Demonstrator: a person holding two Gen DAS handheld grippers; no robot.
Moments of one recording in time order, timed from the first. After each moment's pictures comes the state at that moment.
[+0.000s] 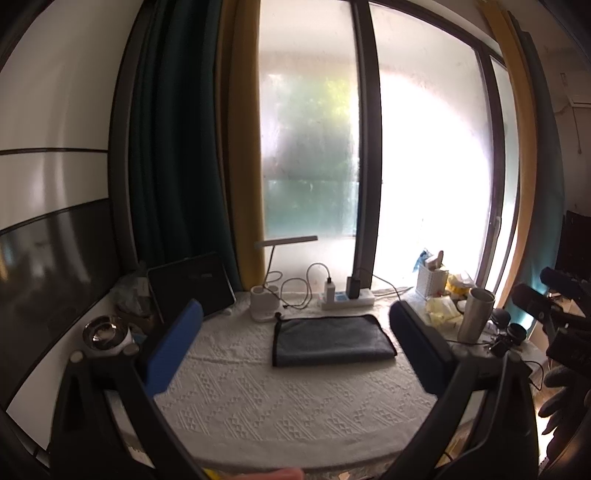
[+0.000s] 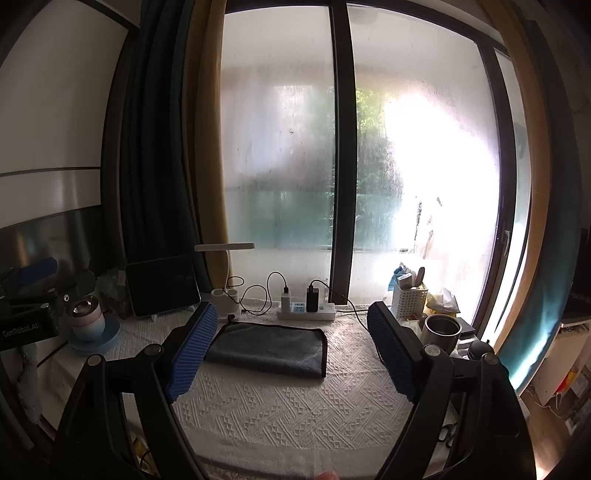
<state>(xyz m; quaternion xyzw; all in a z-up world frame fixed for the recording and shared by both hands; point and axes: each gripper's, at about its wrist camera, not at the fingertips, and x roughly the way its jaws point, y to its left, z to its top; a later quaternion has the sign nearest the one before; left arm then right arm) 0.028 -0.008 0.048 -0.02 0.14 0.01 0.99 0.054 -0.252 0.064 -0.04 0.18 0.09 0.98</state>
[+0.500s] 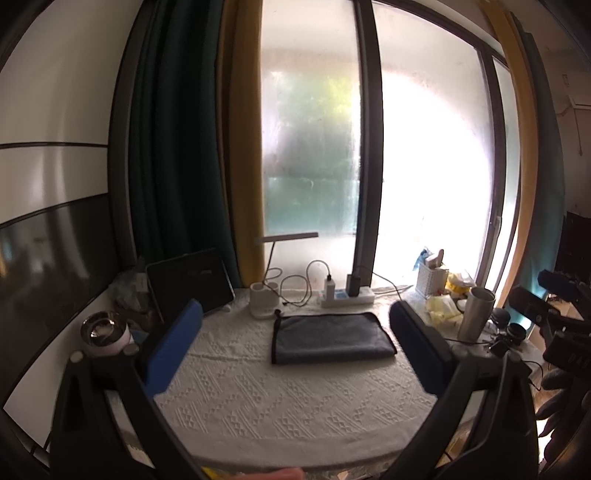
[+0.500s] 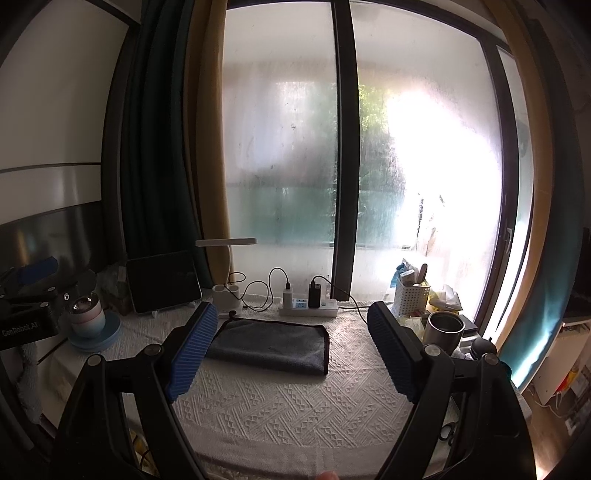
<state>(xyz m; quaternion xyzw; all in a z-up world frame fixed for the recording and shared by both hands) 0.030 -0.006 0.044 -0.02 0.14 0.01 0.99 0.055 -0.247 0.059 -0.04 0.18 0.09 0.98</state>
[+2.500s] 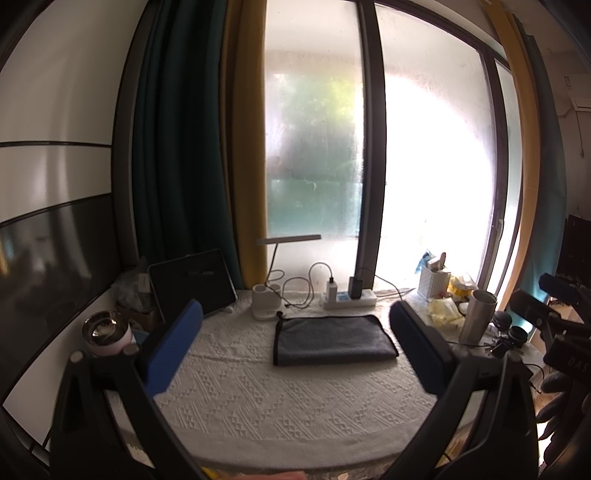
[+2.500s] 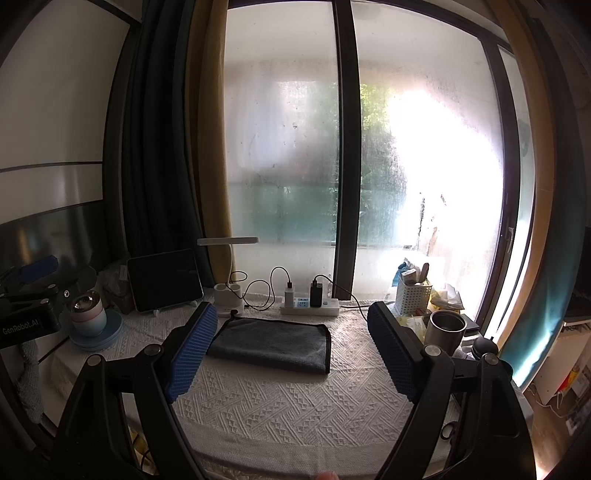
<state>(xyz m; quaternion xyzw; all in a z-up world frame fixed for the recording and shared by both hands) 0.030 -0.005 0.044 -0.02 0.14 0.02 0.99 0.057 -0.246 0.057 -0.04 0.19 0.09 0.98</state>
